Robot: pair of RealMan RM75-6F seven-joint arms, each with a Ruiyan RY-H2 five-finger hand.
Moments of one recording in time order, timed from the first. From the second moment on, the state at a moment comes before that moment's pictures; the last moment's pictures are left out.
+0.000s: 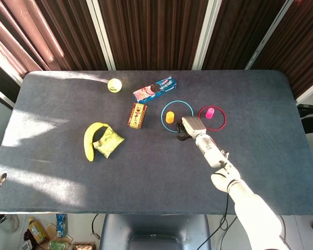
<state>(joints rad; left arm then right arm) -0.14 -1.15 -0.11 -1.30 1.38 1.38 -0.14 1.03 -1.98 0.14 -0.31 -1.43 0.58 0.71</state>
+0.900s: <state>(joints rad) -0.15 -1.14 -0.10 -1.37 1.40 1.40 -0.06 0.90 -1.74 0.10 -0.69 -1.50 1.03 0.28</state>
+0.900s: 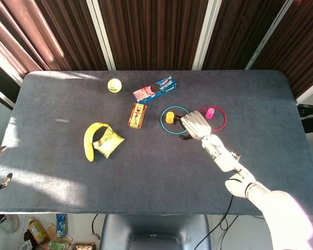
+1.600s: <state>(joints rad) -0.18 -1.16 -0.10 -1.51 1.42 1.40 0.11 0.23 -1.03 -0.03 -1.78 -1.40 1.64 -0.33</state>
